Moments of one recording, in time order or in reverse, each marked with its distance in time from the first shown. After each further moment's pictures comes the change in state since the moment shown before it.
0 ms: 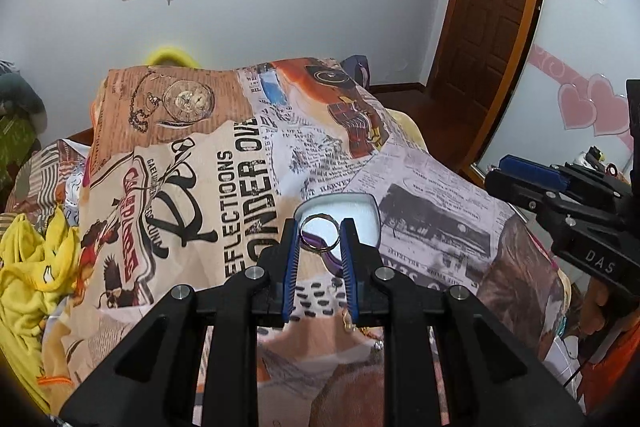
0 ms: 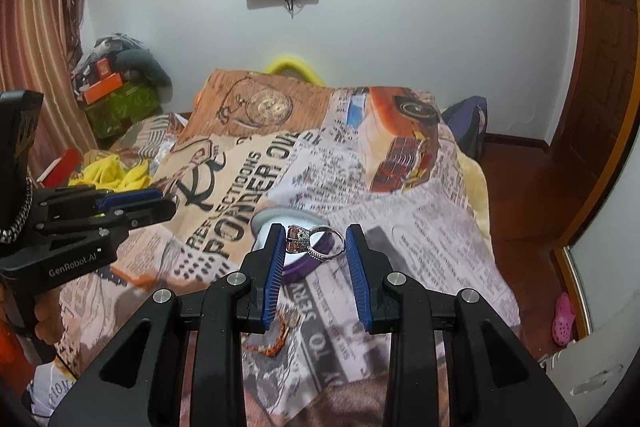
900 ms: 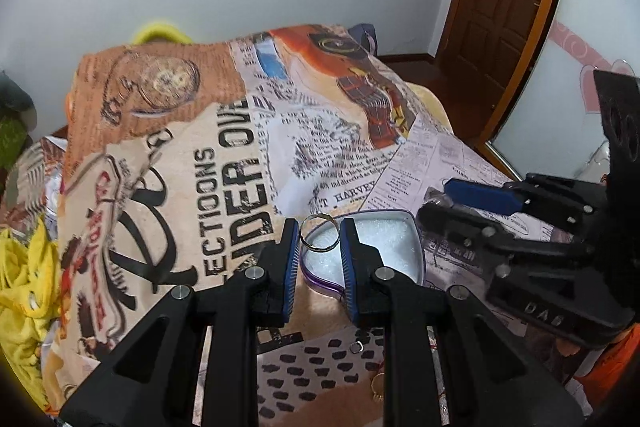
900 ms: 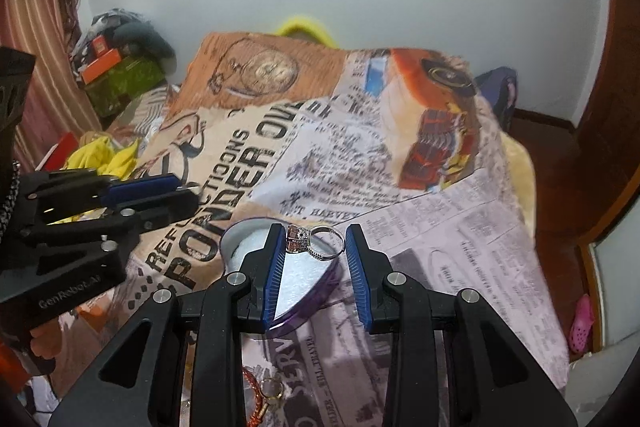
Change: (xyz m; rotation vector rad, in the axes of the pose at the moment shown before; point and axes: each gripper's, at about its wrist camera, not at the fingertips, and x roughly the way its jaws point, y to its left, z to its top) left arm 0.101 0.011 0.026 0.009 0.135 0.005; right arm 0.106 -0.013 0.007 -0.005 0.173 0.113
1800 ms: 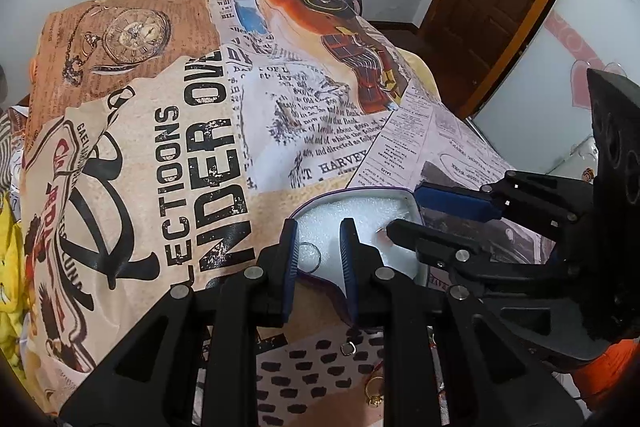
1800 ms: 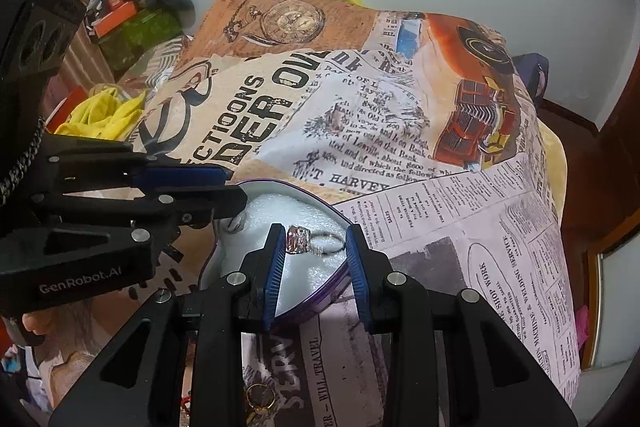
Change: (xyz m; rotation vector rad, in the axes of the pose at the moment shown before) left arm 0.034 0.009 0.003 -0.035 0.136 -0.102; right arm 0.032 0.006 -0.001 -0.092 0.126 0.024
